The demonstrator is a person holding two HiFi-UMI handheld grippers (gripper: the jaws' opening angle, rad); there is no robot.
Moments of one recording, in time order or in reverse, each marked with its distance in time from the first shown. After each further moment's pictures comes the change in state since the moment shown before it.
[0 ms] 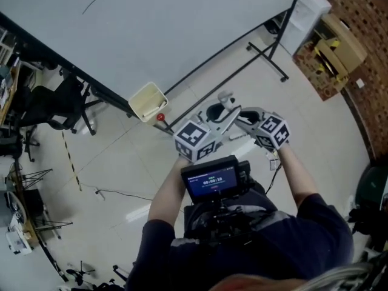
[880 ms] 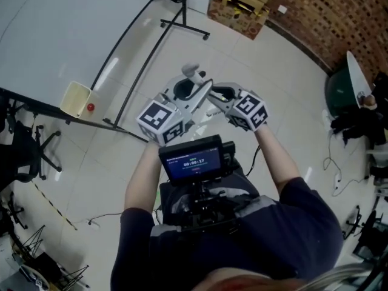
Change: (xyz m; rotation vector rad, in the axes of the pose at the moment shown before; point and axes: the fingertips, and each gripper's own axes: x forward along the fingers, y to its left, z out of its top) left arm 0.015 -0.191 -0.007 -0.007 -0.041 -0.419; right arm -0.165 0.076 -0.073 0.127 -0.080 -0.452
